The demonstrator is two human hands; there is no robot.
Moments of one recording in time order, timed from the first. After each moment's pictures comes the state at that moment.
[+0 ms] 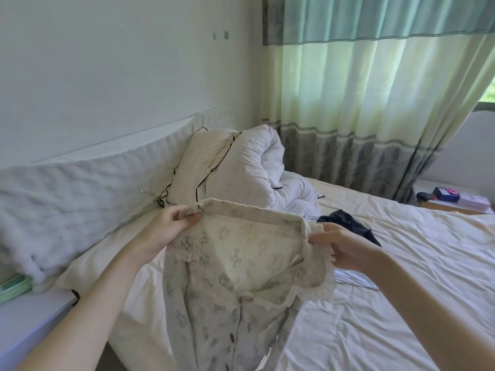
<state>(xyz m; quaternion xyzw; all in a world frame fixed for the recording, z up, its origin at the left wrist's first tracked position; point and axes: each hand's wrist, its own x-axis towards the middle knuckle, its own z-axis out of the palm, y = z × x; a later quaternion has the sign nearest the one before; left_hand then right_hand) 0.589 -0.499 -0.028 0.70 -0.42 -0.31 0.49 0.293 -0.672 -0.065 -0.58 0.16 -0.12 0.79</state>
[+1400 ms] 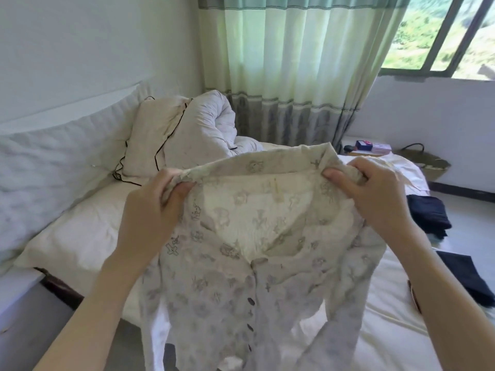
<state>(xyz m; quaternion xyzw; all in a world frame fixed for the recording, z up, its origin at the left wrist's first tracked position) 0.467 -0.327 -0.020 0.61 -0.62 0.07 0.50 0.167 -0.439 -0.004 -0.74 0.47 -0.48 0.07</state>
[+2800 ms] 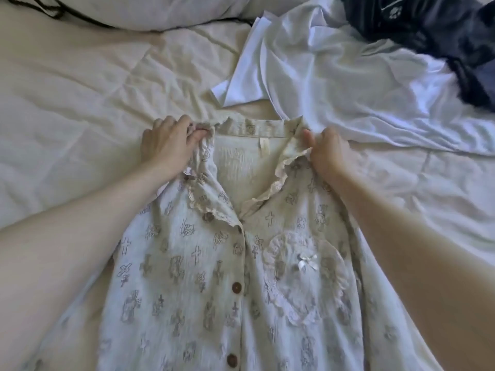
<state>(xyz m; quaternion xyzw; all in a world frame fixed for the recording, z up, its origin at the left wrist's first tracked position) 0.666 -0.835 -0.571 0.83 -0.56 -0.08 0.02 0.402 -0.933 -0.595 -0.68 0.68 -0.06 0.25</state>
